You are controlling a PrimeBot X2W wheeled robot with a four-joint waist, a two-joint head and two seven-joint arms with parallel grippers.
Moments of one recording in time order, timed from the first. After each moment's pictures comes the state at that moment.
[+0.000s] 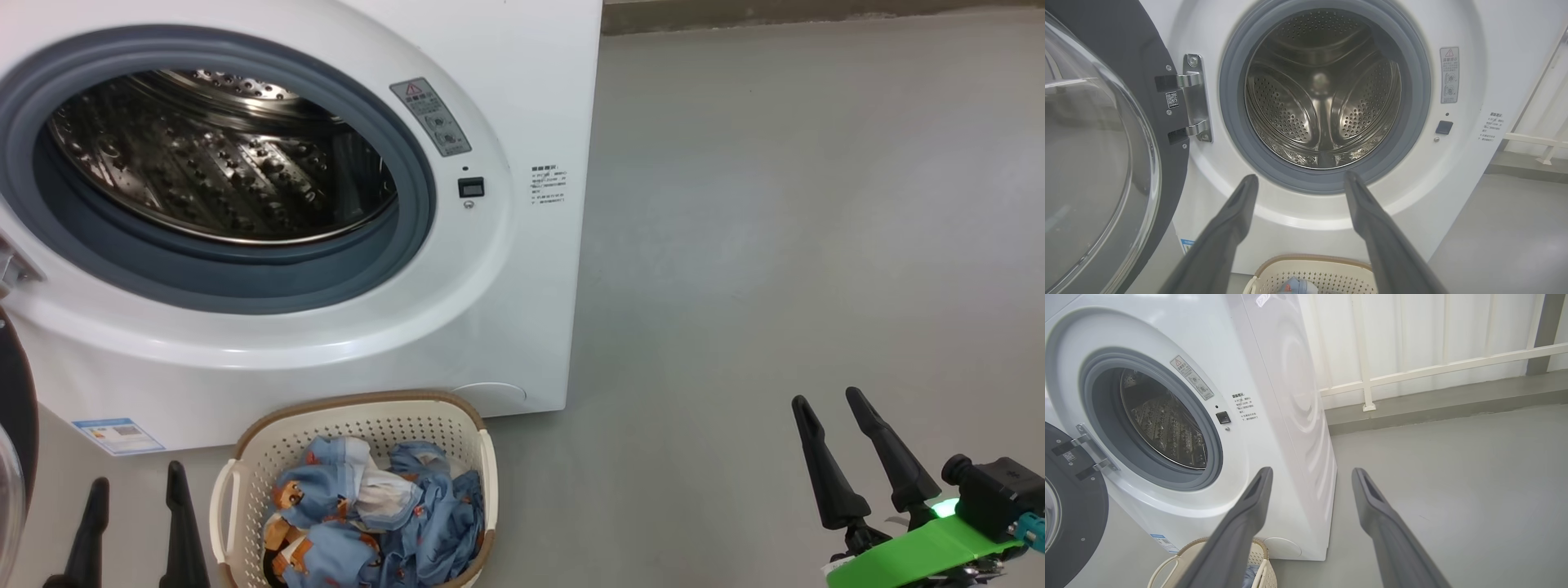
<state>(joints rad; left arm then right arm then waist) 0.05 0.08 0.16 0.13 -0.28 -0.13 -0.26 0.01 -0.26 0.19 0.10 0.55 0.12 -0.25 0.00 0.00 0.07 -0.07</state>
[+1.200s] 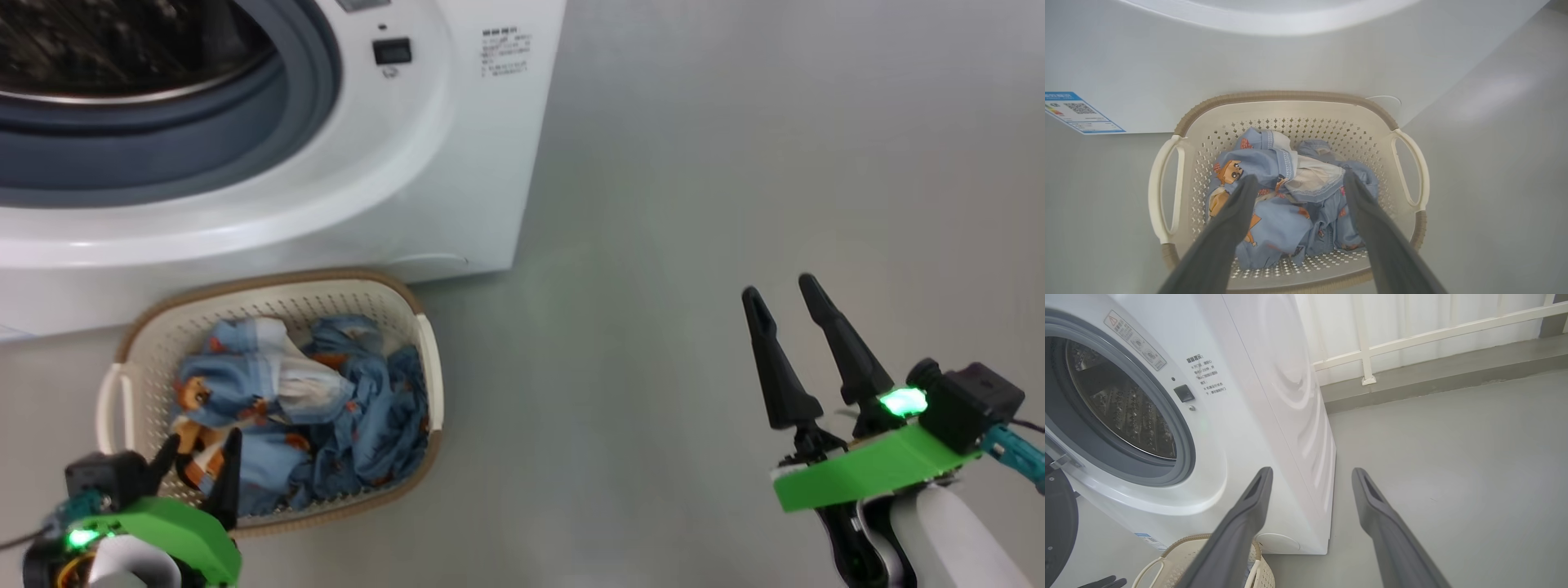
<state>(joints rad) -0.42 0.27 -0.19 0.91 -0.46 -0.13 -0.23 -0.18 -0.18 0.23 0.07 0.52 0.12 -0.25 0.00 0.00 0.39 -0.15</state>
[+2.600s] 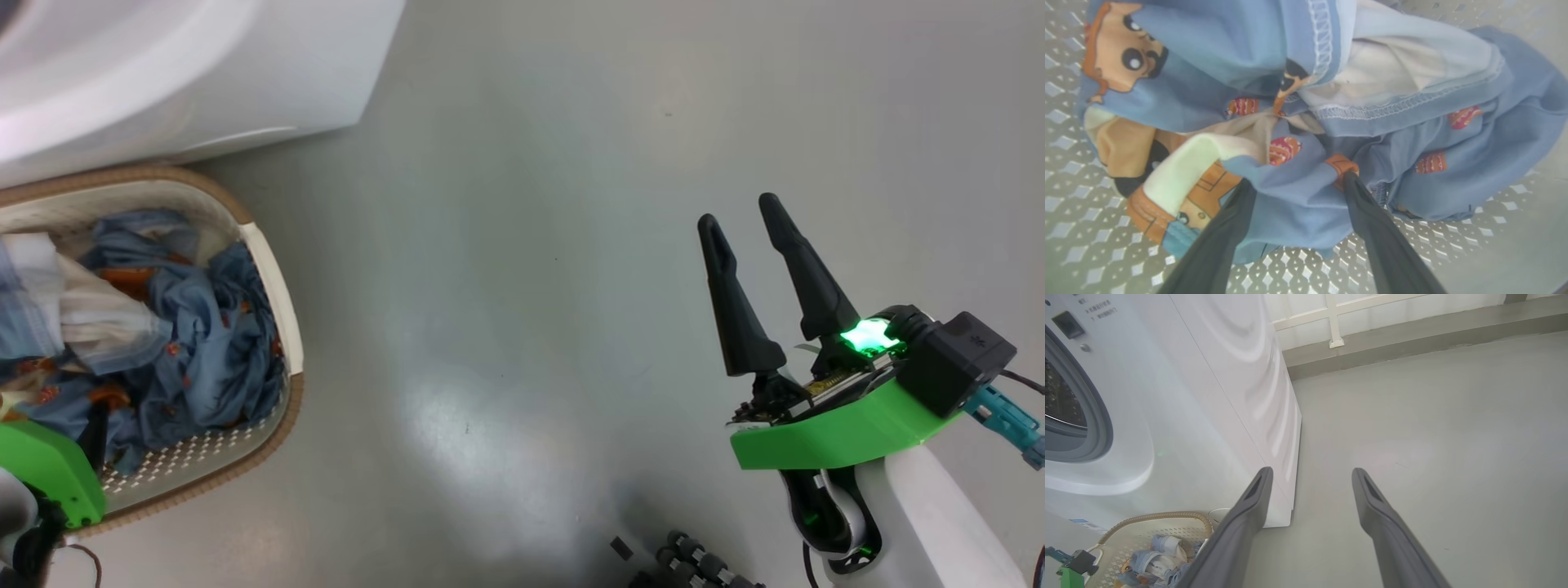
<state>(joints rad) -0.71 0.49 -0.46 1.21 -0.77 -0.13 -0.01 -0.30 -0.11 0.27 -0.02 0.48 0.12 -0.25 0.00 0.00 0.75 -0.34</state>
